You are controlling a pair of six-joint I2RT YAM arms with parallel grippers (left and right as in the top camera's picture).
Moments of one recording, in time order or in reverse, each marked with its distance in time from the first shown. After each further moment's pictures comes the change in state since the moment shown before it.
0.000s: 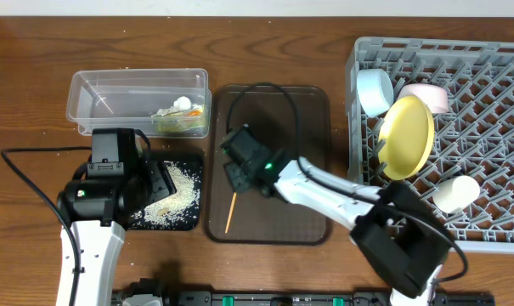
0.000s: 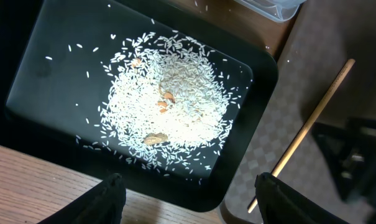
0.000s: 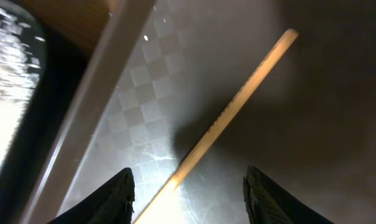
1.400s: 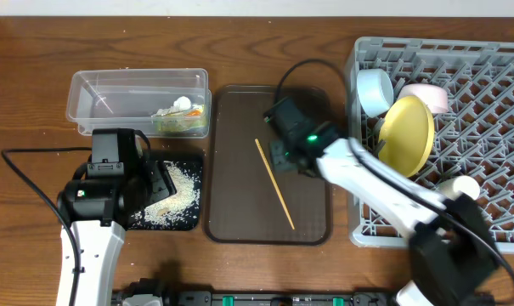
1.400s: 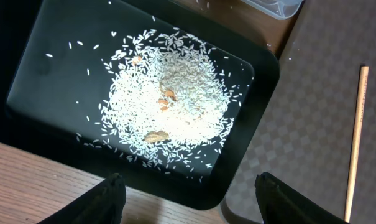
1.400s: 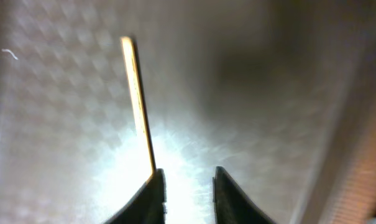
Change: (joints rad) left arm 0.000 0.000 0.000 -0.007 0.000 0.000; right arm -0.216 -0.199 0.012 -0.294 0.016 -0.053
